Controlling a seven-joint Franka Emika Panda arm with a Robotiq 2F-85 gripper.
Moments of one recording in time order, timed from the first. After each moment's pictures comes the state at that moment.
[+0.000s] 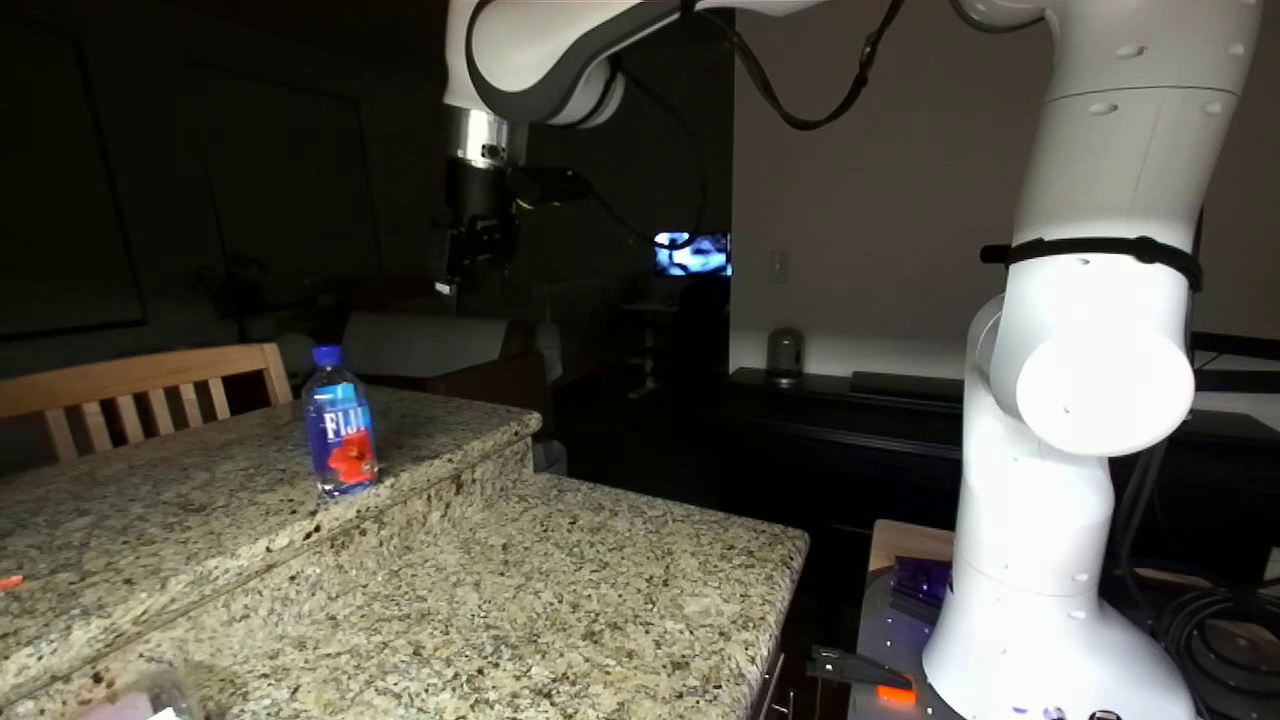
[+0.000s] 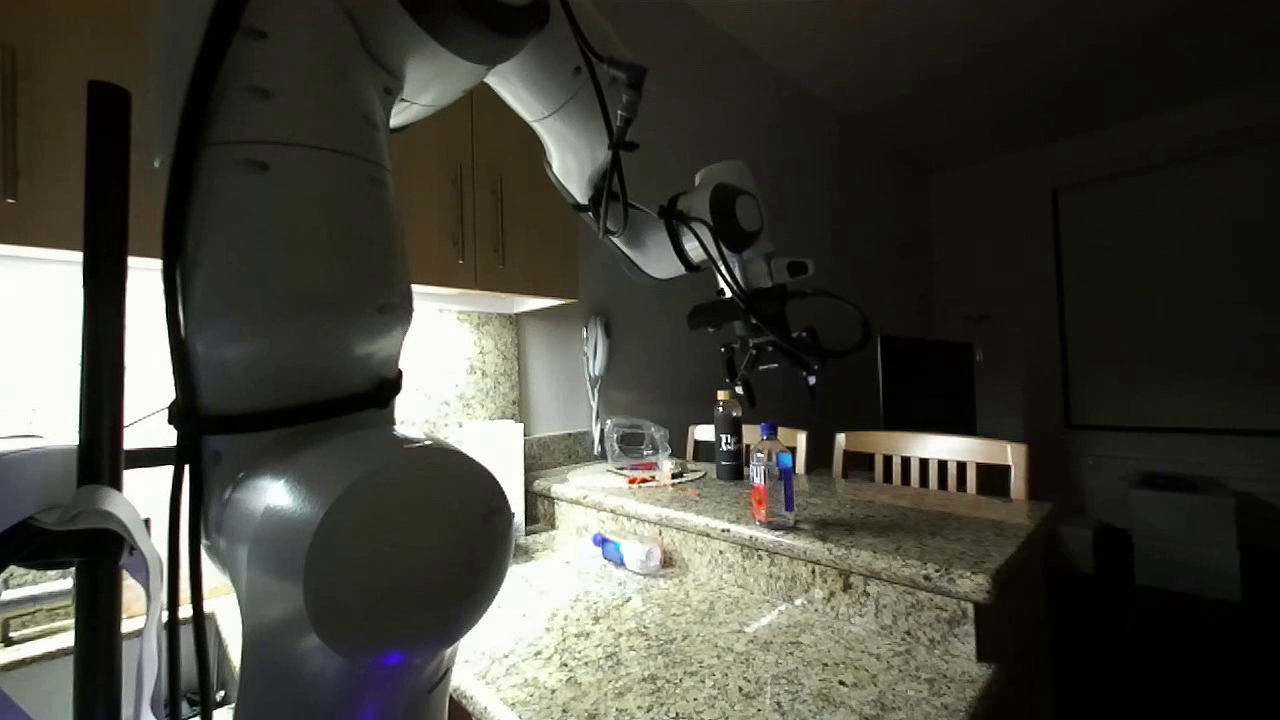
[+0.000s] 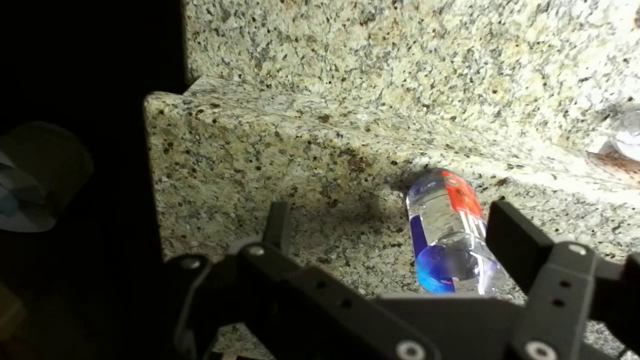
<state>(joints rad) 0.04 -0.12 0.08 -2.04 -0.12 2.20 0.04</state>
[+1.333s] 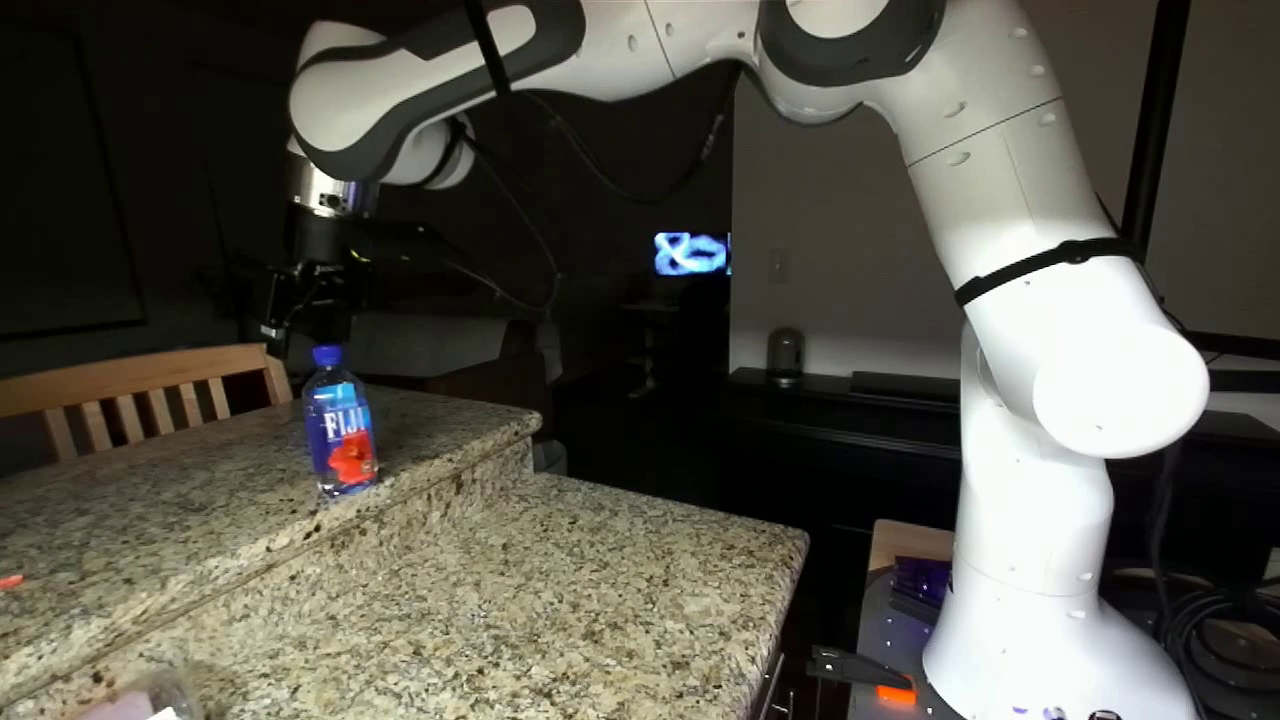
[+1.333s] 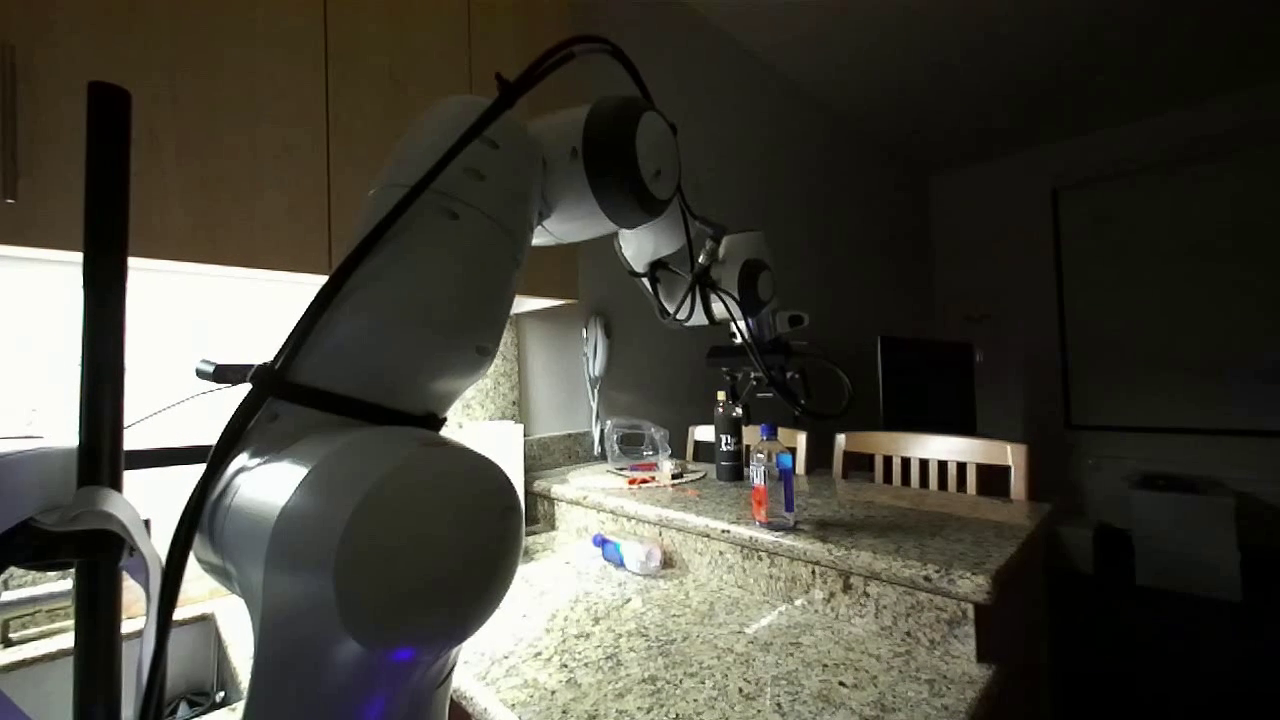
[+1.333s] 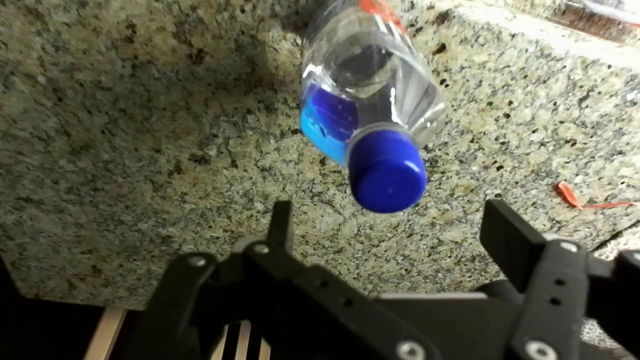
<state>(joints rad) 0.13 0.39 0.10 -1.51 -0.05 2.26 0.03</state>
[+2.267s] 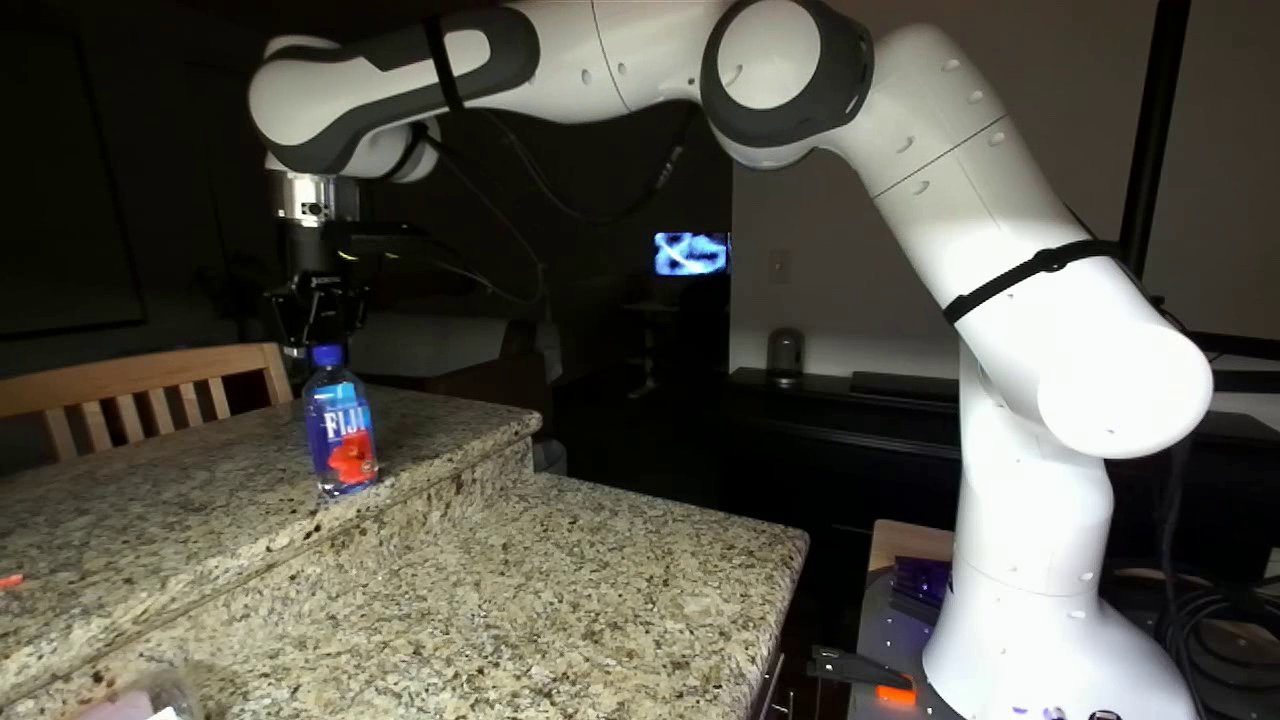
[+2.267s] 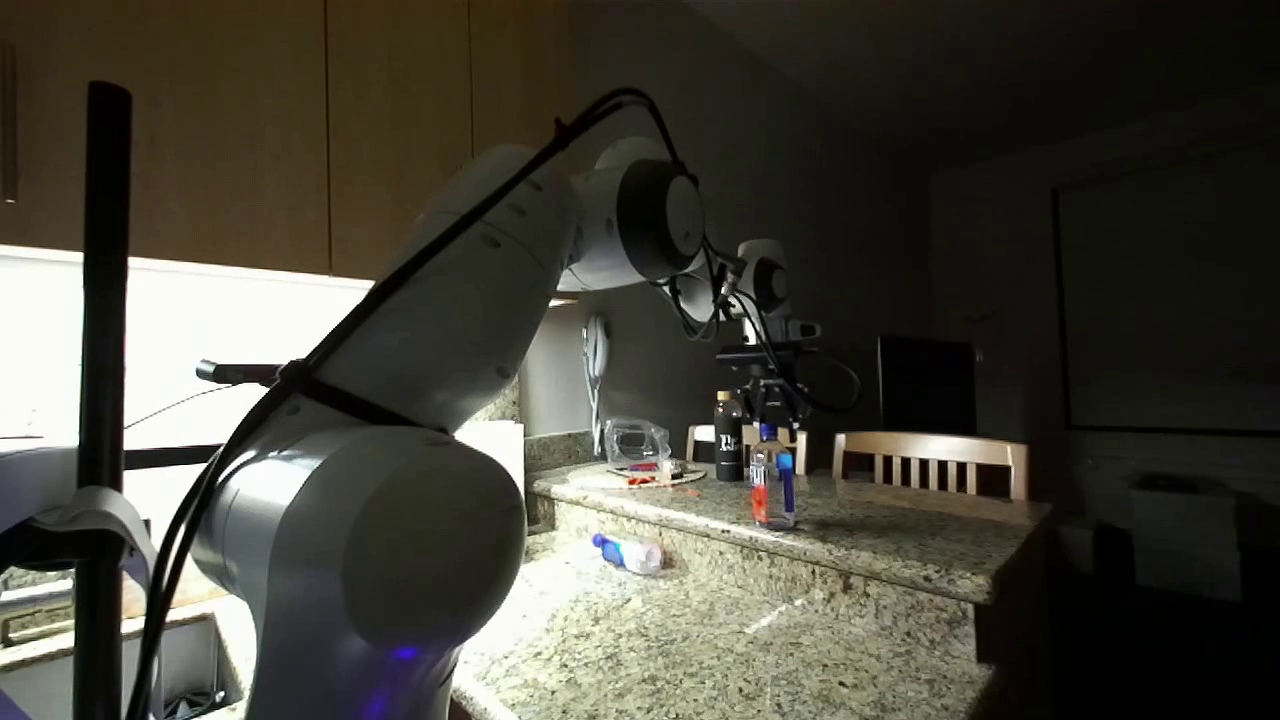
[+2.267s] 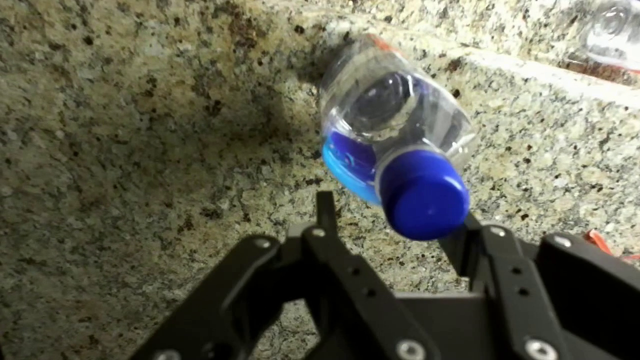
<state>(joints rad) 0.15 0.56 0.07 -1.22 -0.05 1.95 0.04</state>
